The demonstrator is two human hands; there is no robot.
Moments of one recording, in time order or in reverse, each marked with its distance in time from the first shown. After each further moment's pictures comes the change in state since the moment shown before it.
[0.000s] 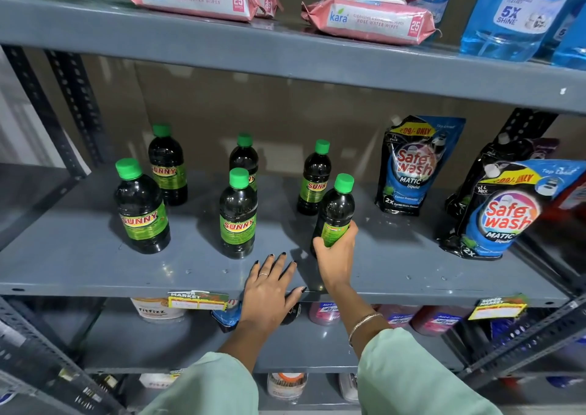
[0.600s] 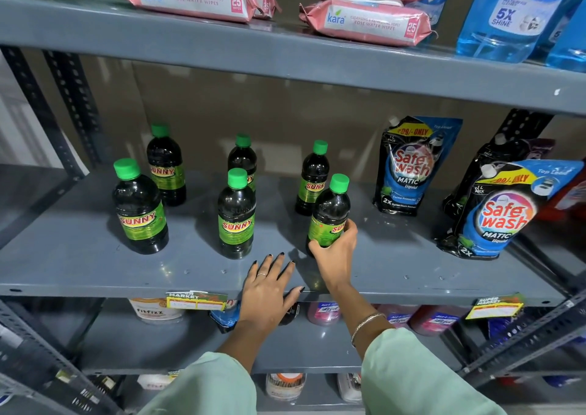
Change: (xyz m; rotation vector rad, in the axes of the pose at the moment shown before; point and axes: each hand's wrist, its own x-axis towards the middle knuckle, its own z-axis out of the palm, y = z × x) left_hand 0.000 0.001 0.001 0.037 0.069 0.018; right_hand 0.002 0.004 -0.005 -0.026 -0.045 -0.020
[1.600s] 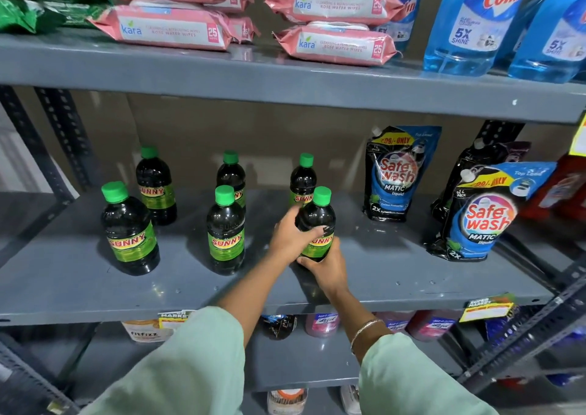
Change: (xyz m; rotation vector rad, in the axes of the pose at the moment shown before) left_hand 0.115 0.034 -0.085 -1.107 -0.038 -0.283; right_hand 0.006 0.003 -0.012 -0.092 -0.168 0.064
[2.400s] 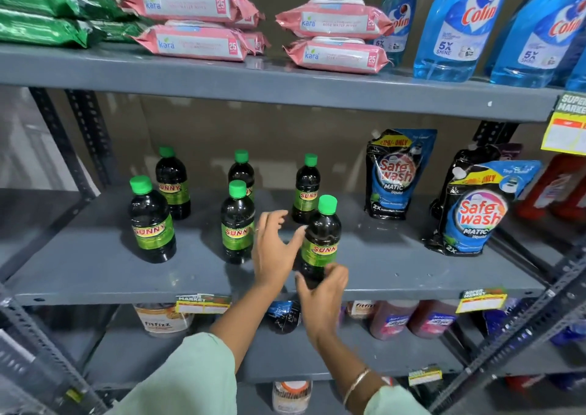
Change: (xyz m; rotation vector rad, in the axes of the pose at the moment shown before) left_hand -0.068 -0.002 -0.024 0.105 0.380 0.215; right_hand -0.103 -0.007 0.019 -0.094 0.328 -0.158
